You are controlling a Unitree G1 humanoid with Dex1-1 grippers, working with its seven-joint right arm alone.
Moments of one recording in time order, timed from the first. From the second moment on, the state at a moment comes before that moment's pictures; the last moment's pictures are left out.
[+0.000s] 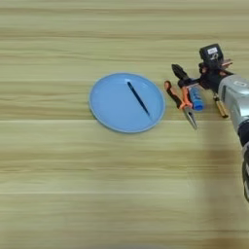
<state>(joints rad) -0.73 -0.39 -0.12 0.93 0.02 -0.02 0.47</state>
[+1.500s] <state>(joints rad) -0.57 -0.22 0.05 0.63 0.02 0.15 0.56</state>
